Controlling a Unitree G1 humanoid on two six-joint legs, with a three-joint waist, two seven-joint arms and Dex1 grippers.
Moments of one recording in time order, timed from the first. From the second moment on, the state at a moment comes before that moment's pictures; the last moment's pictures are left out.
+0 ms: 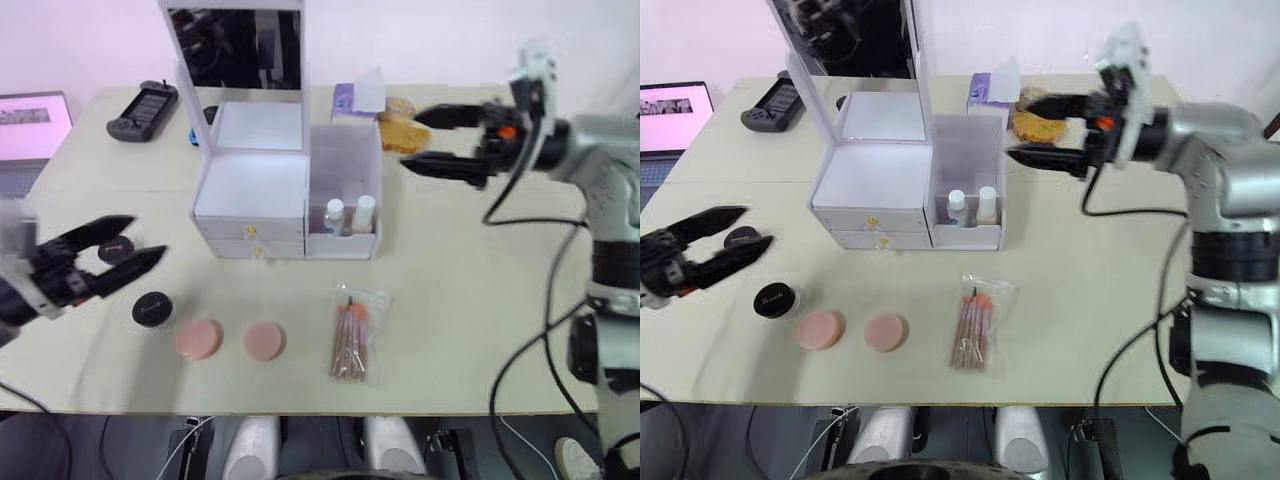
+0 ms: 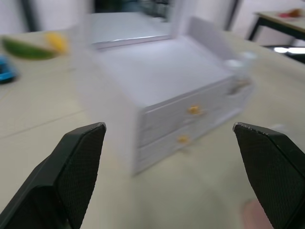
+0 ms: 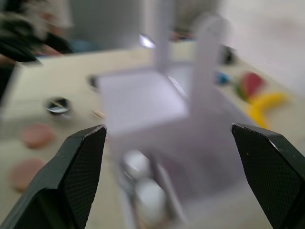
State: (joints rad) left arm 0.14 0.87 0.74 -0.19 -0.82 0.59 -0.96; right arm -0.76 -0.78 -0.18 0.12 0.46 0.58 1.20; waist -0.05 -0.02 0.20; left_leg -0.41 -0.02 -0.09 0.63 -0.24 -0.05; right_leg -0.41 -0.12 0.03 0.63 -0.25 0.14
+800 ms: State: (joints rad) left arm 0.16 0.92 0.84 0.42 -0.58 0.13 -1.11; right arm -0.25 -0.92 -0.44 0.34 0.46 0.28 1.23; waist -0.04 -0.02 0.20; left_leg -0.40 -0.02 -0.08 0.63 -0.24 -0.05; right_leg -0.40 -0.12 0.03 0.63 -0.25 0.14
